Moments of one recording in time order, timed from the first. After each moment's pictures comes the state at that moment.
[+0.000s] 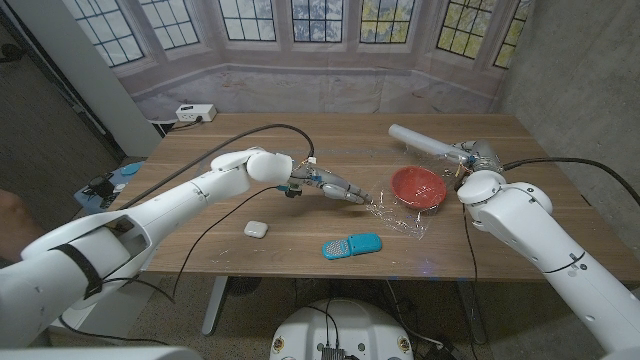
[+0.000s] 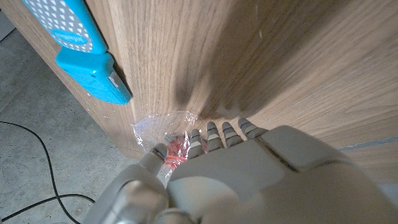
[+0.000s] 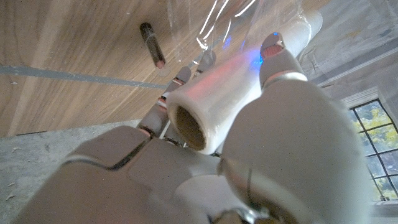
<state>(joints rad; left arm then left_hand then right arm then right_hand) 0.38 0.63 0.91 -1.38 0.38 -0.49 -0.61 0.00 0.19 0.61 0.20 0.18 0.01 -0.07 0.18 0.18 0.02 -0.02 0.20 0.18 -0.06 -0.04 0.19 0.18 -0.09 0.00 0.19 0.18 -1.06 -0.65 -0.25 -2.22 0.27 -1.00 -0.71 1.12 -0.07 0.32 -0.16 0.18 0.91 -0.12 0.21 0.20 0.93 -0.13 0.29 0.27 0.94 -0.13 0.36 0.25 0.61 -0.06 0.21 0.17</state>
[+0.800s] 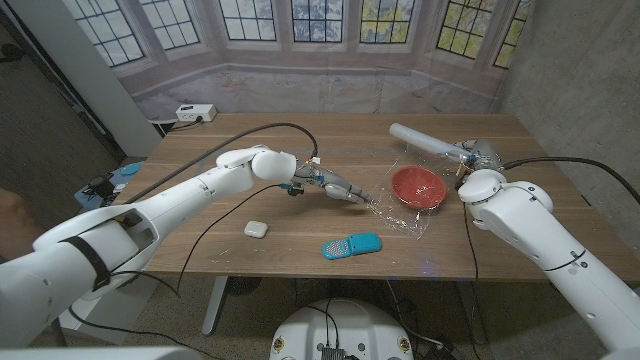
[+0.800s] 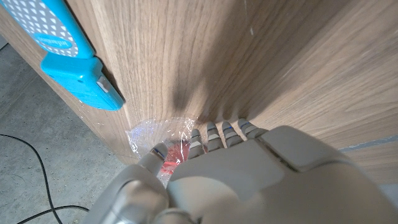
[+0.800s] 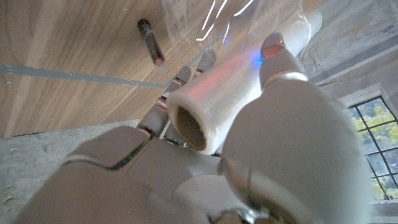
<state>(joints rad) 0.34 0.60 0.94 -1.33 0.42 -0.50 -0.60 0.00 0.19 0.61 0.20 0.18 0.02 -0.06 0.18 0.18 0.02 -0.02 0.20 0.18 -0.05 -0.03 0.19 0.18 -0.09 0.00 0.19 0.18 -1.05 -0.67 -0.25 -2.19 0.29 -0.98 -0.72 1.12 -0.07 0.31 -0.16 0.18 0.91 -0.11 0.21 0.20 0.93 -0.13 0.29 0.27 0.94 -0.13 0.36 0.25 0.61 -0.06 0.21 0.17</state>
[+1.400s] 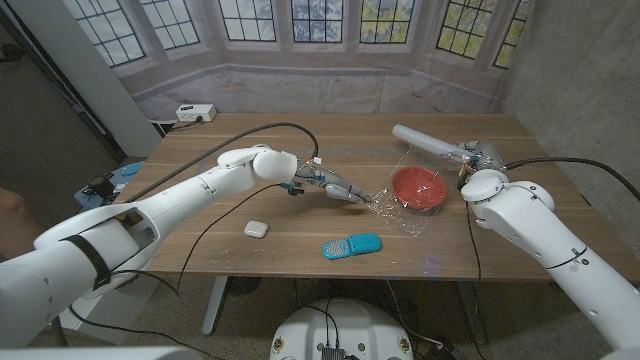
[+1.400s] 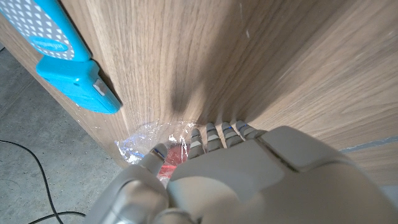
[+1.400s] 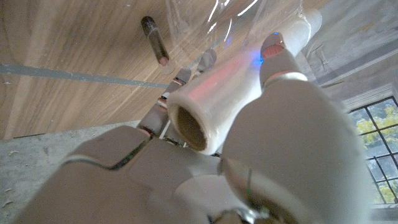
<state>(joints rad) 0.34 0.60 0.95 -1.34 0.44 -0.48 -0.61 0.00 0.19 0.61 0.20 0.18 0.02 -0.05 0.18 0.18 0.02 -0.02 0.20 0.18 -0.05 -0.03 0.19 0.18 -0.10 0.00 0.19 0.18 -1.04 -0.68 -0.25 -2.15 0.31 -0.95 -0.71 1.12 -0.07 0.31 -0.16 0.18 0.91 -0.11 0.21 0.20 0.93 -0.13 0.29 0.27 0.94 -0.13 0.36 0.25 0.61 -0.06 0.21 0.17</state>
